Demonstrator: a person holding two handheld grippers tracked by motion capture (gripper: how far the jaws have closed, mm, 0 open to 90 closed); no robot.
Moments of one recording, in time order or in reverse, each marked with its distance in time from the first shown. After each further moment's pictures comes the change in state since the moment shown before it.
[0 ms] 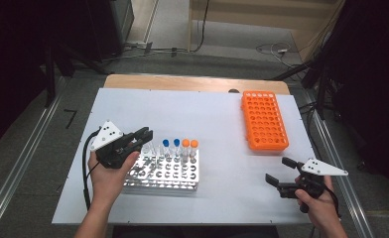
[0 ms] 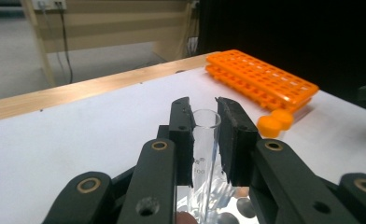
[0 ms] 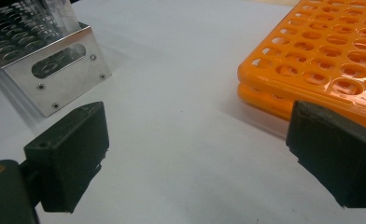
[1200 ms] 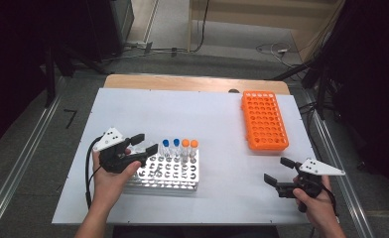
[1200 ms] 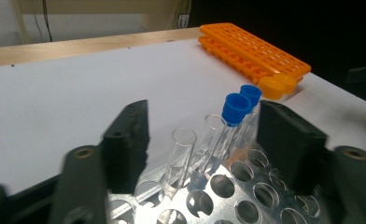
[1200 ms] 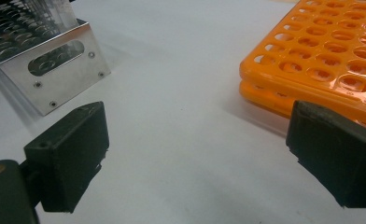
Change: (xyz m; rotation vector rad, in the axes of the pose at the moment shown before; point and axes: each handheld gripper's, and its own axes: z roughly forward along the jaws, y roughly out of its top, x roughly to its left) left arm 0.006 -0.023 0.000 0.081 -0.060 -0.082; right arm -0.001 -0.003 0.006 0.004 0.007 0.000
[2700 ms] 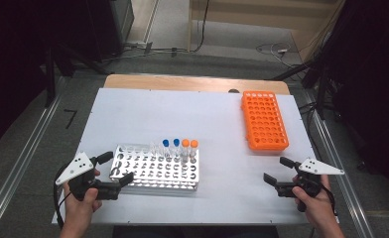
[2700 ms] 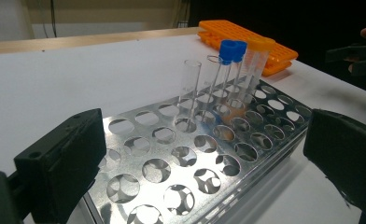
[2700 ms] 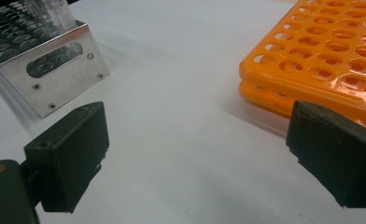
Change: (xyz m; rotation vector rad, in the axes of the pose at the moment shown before) left arm 0.009 -0.044 -0.063 -0.040 -0.003 0.022; right arm -0.002 -0.001 0.002 -0.007 0.001 0.007
